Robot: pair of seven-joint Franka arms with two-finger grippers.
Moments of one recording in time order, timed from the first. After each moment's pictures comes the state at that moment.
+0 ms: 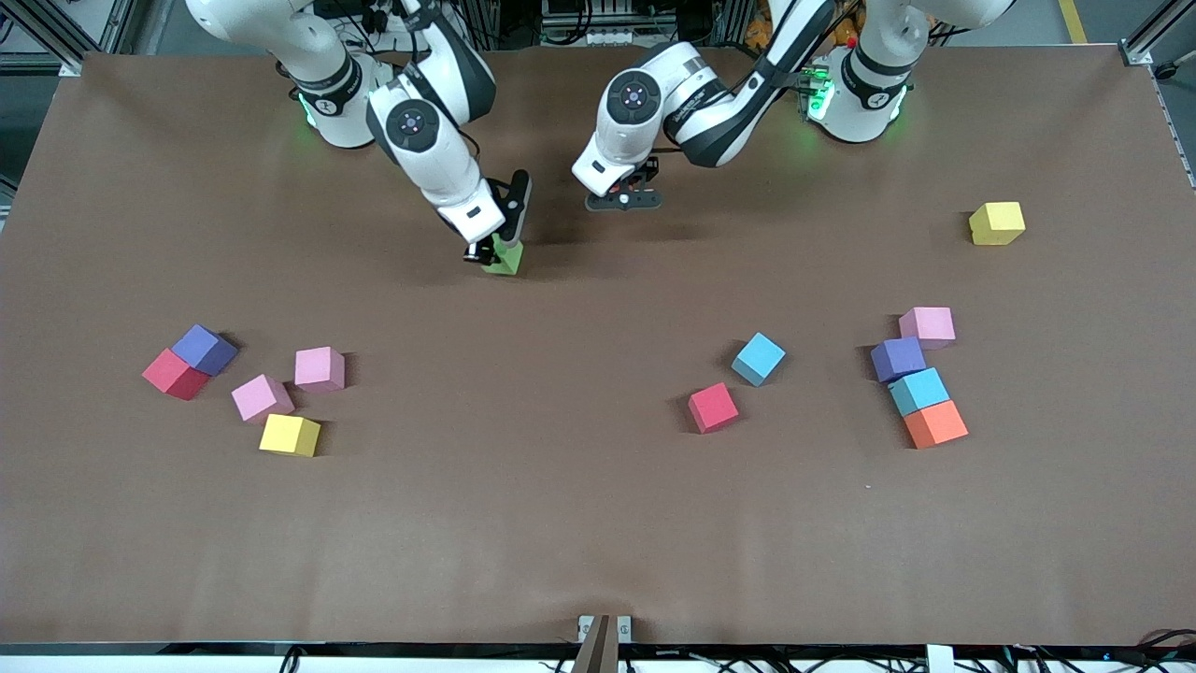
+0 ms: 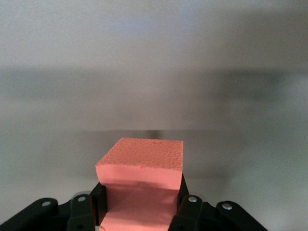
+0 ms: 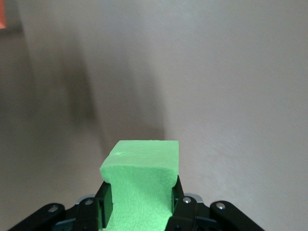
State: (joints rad) left arm -0.68 0.37 -0.42 -2.15 -0.17 2.40 -0.95; right arm 0.71 0.11 -0.01 -2.48 0.22 2.63 -0.85
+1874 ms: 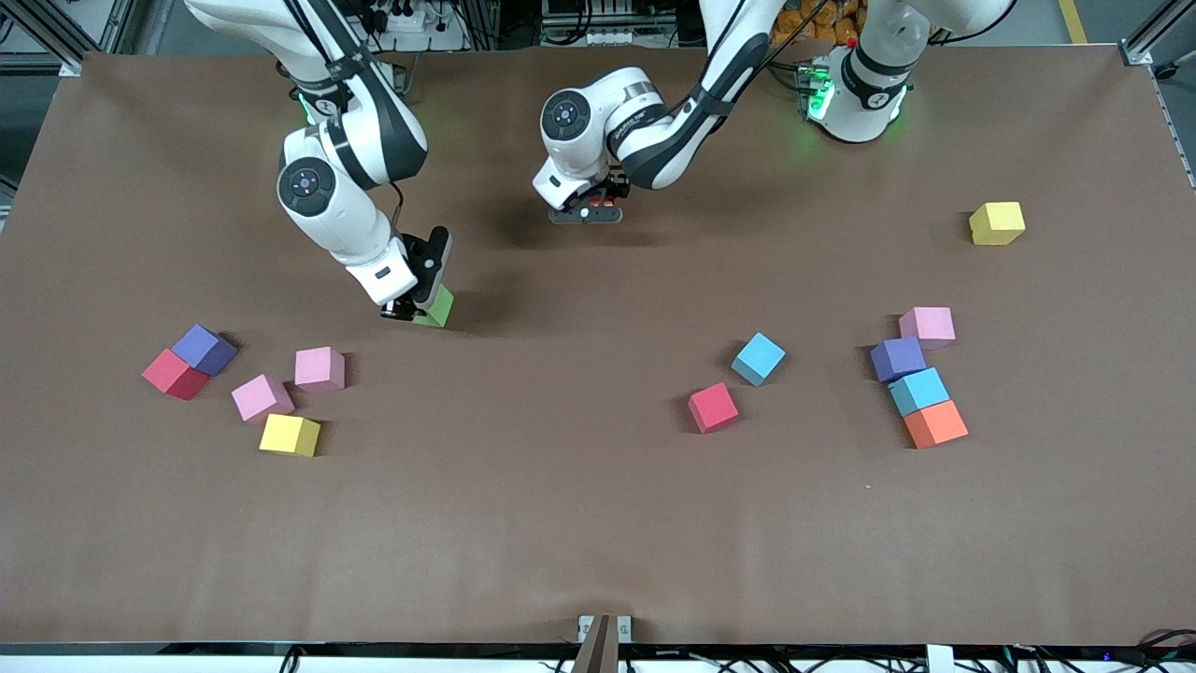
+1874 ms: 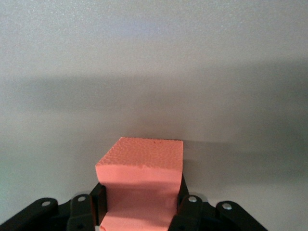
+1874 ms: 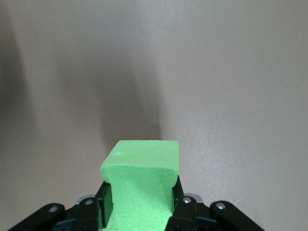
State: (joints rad) left arm -0.87 0.56 -0.28 -1.90 -0.05 2.25 -1.04; right arm 0.44 0.12 -0.02 -2.38 0.15 2.52 -1.04
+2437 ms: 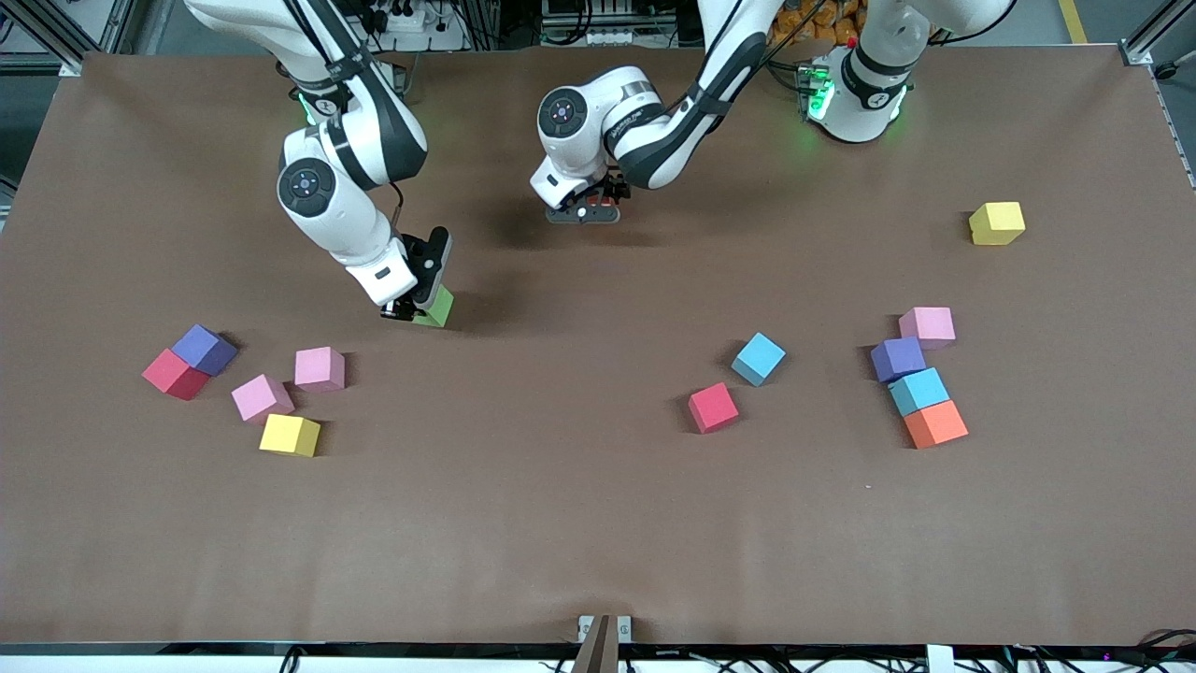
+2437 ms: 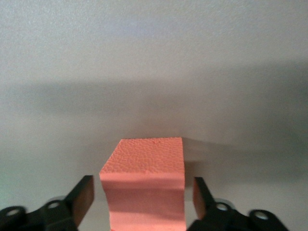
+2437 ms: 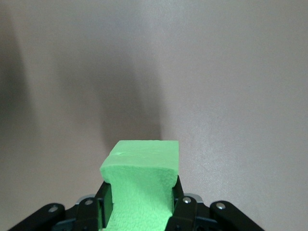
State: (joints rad) left arm -0.88 0.57 -0.28 -1.88 -0.02 2.25 -1.04; right arm 0.44 0.13 -0.02 -2.38 0.15 2.52 -1.04
